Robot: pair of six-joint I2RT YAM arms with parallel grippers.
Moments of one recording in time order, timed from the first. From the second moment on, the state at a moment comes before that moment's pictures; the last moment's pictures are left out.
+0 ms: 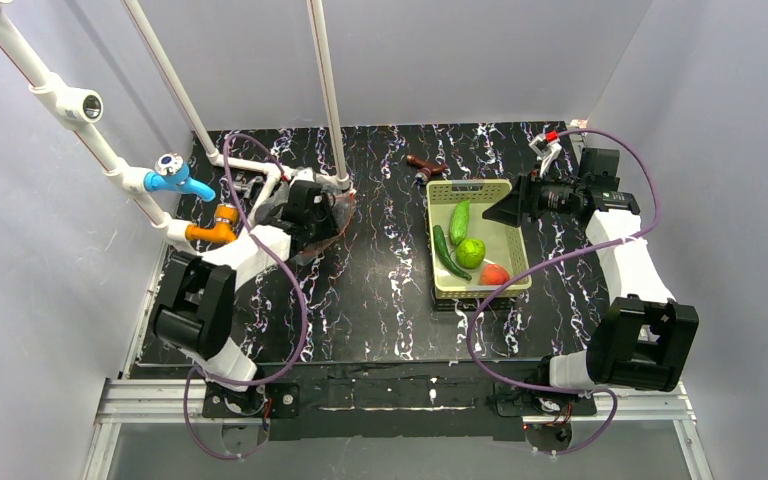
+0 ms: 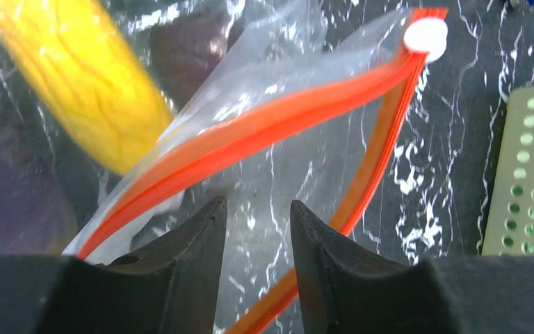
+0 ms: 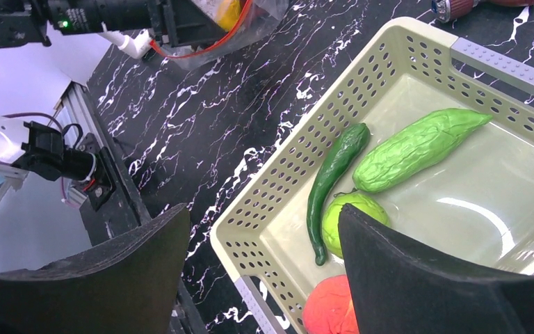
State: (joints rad) left arm -0.38 1.58 0.91 -0.10 -0.13 -0.55; right arm -0.10 1.38 1.14 -0.53 -1.09 -0.15
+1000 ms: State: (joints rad) left arm -0.40 1.88 1.21 -0.21 -0.38 -0.19; right arm -0.10 1.39 1.14 -0.53 -1.09 -0.15
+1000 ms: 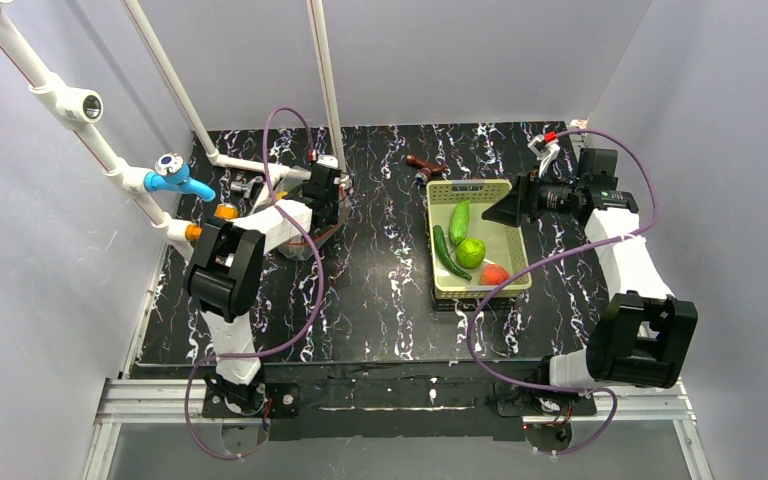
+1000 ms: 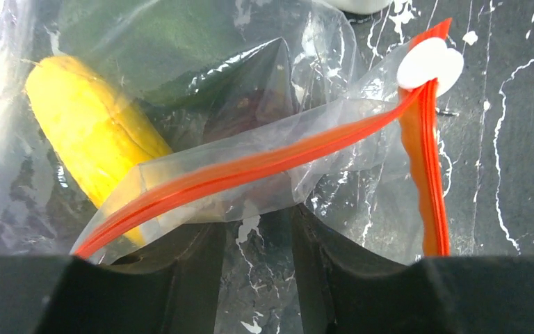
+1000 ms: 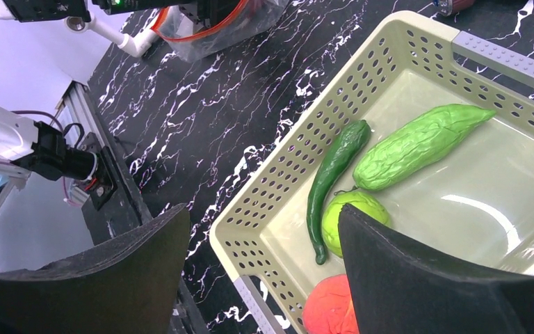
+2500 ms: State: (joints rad) left arm -0.38 2.02 1.29 -0.16 -0.52 -0.35; right arm -0.10 1.40 1.14 -0.53 -1.08 -0.14
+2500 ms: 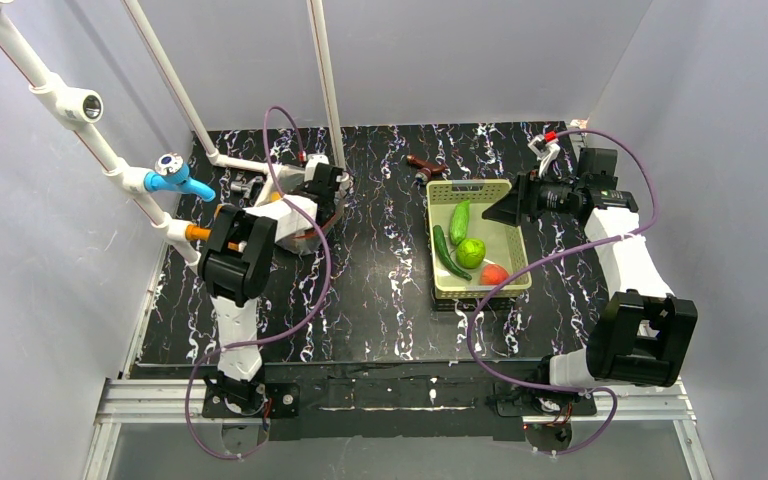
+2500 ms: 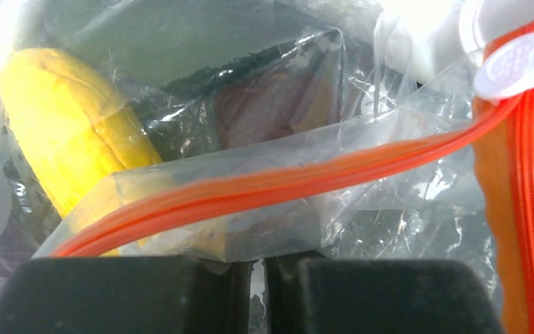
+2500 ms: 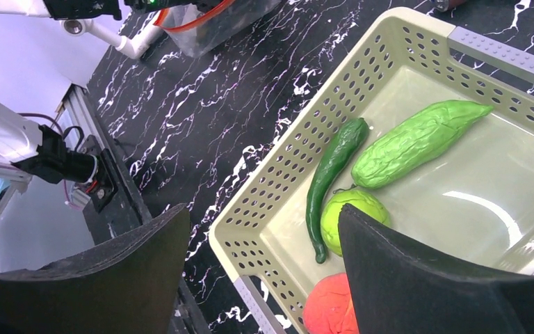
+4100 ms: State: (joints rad) left arm -0.44 1.78 1.15 -0.45 -0.48 -0.40; right arm -0.10 1.40 1.14 -0.53 -1.12 -0.09
